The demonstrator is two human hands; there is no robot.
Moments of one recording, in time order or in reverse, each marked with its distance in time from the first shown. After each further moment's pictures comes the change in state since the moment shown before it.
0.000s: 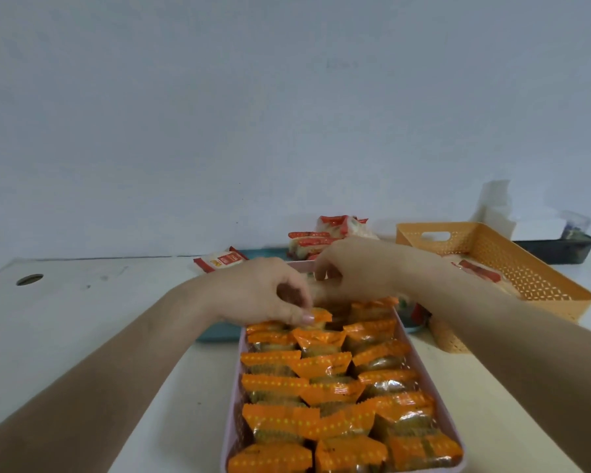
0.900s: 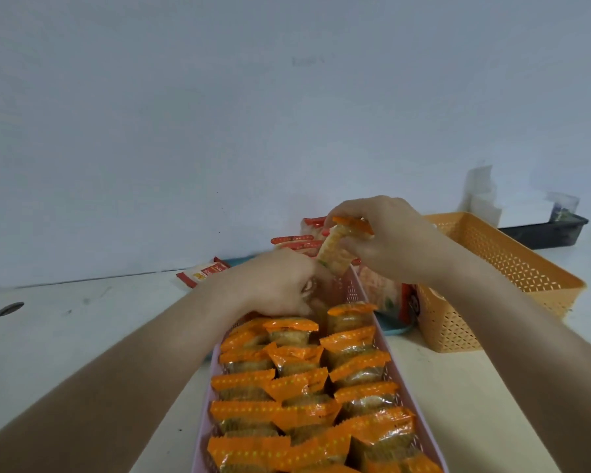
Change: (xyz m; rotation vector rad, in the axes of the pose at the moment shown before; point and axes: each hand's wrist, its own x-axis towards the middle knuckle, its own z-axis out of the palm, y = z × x) left_hand 0.062 0.022 0.006 0.377 -0.008 0.111; right_hand -0.042 0.031 -0.015 0.319 0.572 0.093
